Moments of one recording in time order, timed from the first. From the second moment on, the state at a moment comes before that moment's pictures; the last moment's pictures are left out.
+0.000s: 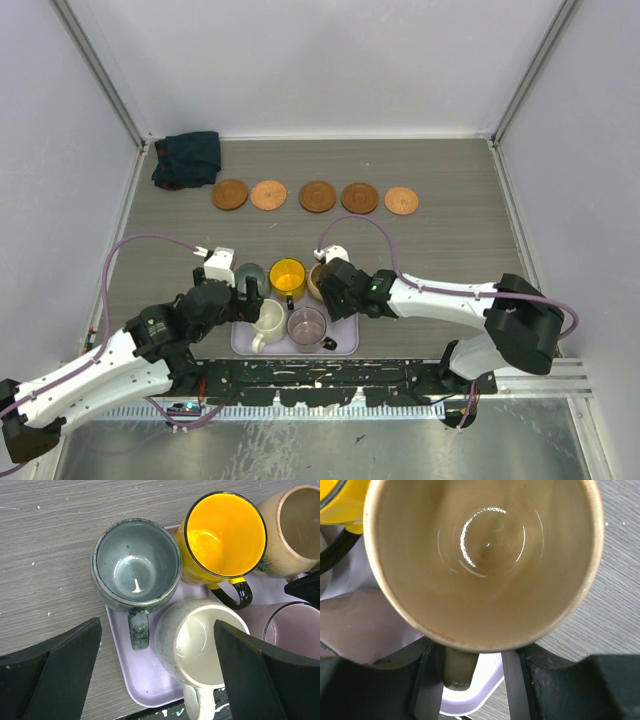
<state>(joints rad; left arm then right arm) -0.97 0.57 0.53 -0.64 -0.47 -0.58 1.04 1.40 0.77 -0.36 0.20 0.50</state>
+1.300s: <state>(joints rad) -0.97 0.63 0.53 -0.56 -0.49 -0.53 0.98 1.19 0.83 -0.45 0.53 0.42</state>
